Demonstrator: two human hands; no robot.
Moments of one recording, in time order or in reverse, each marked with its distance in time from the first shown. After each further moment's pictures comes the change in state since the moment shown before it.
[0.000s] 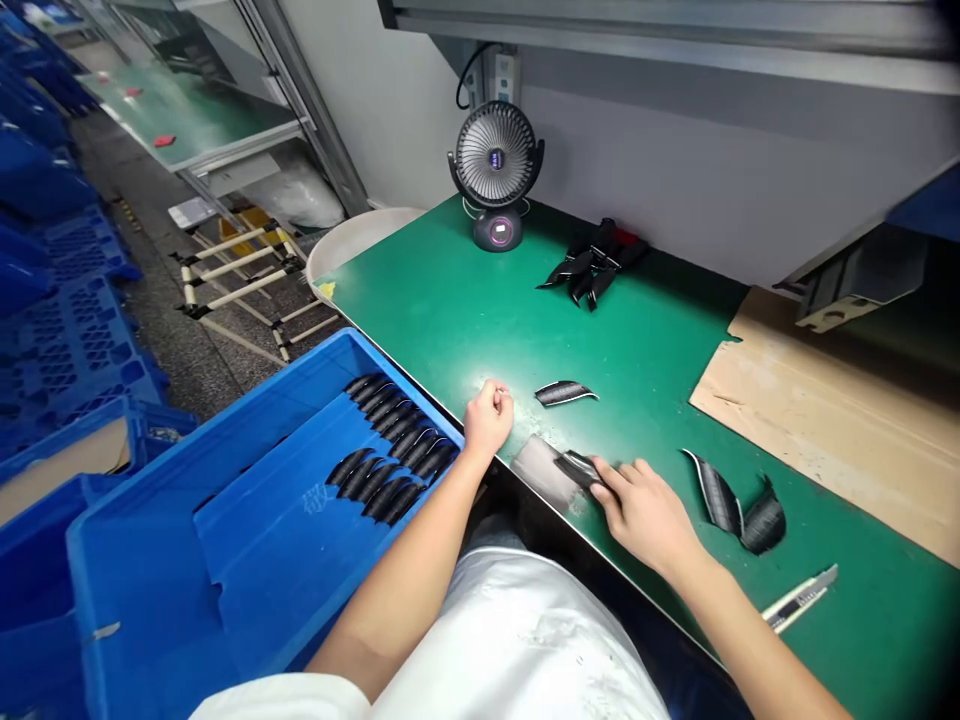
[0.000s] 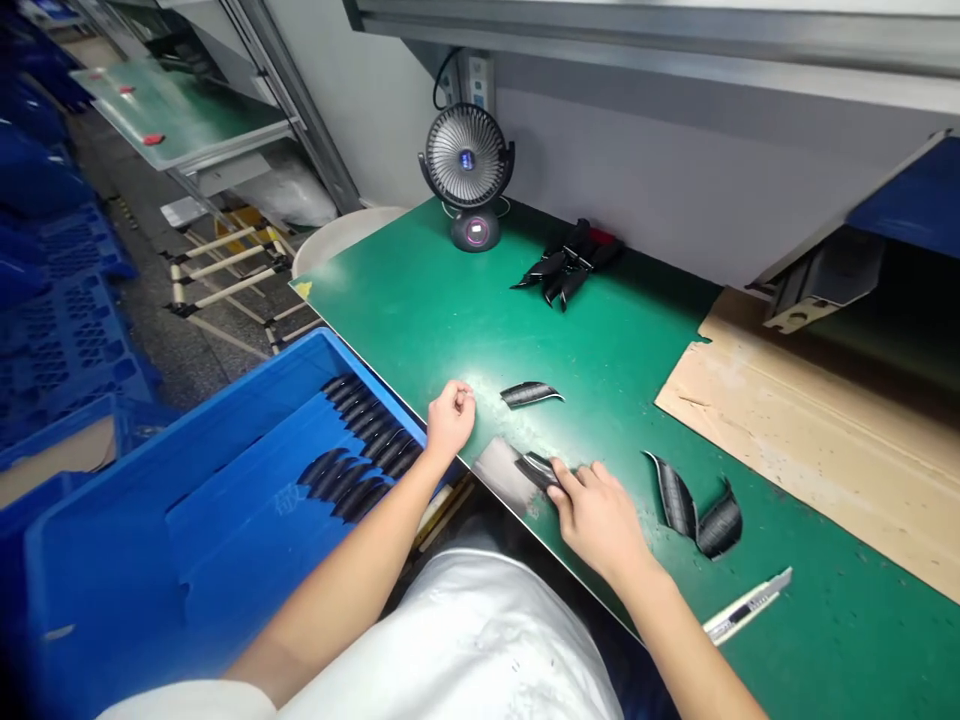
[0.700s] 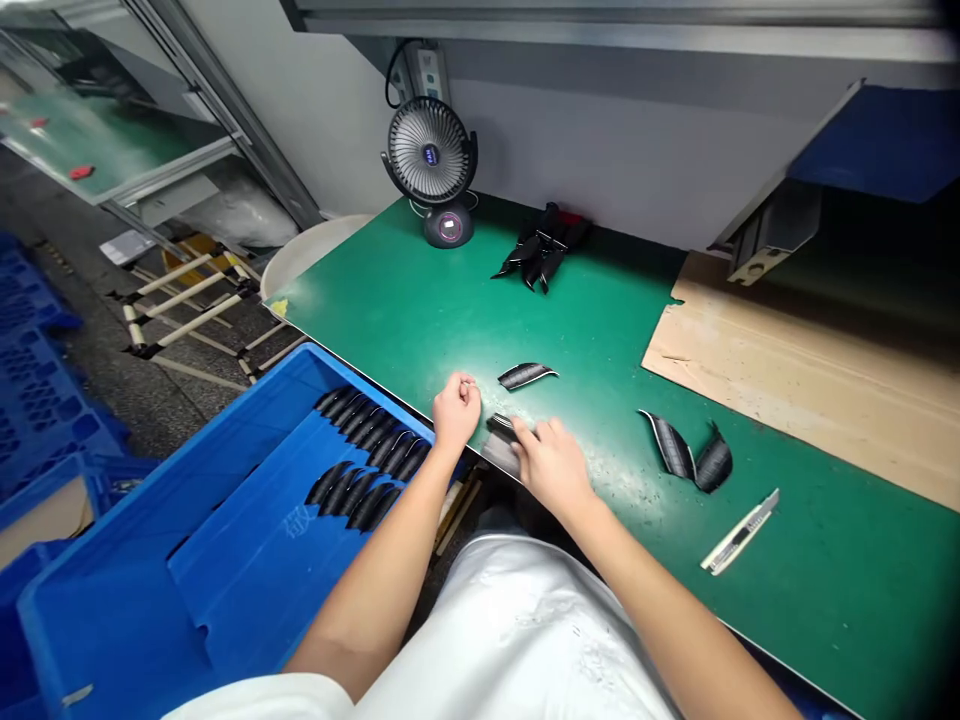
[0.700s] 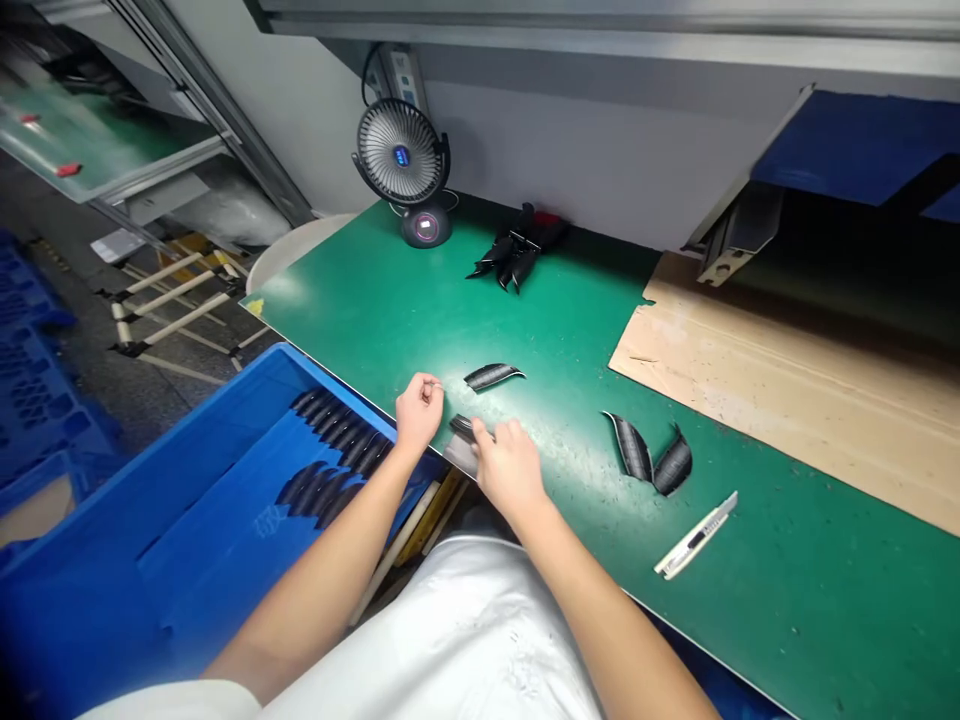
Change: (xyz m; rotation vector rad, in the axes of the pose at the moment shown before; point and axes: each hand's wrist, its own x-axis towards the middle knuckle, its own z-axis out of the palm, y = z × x) left_hand 0.002 0.005 0.007 0.059 0.020 0.025; right_hand -0.009 -0.038 0.016 -0.016 0.165 0.081
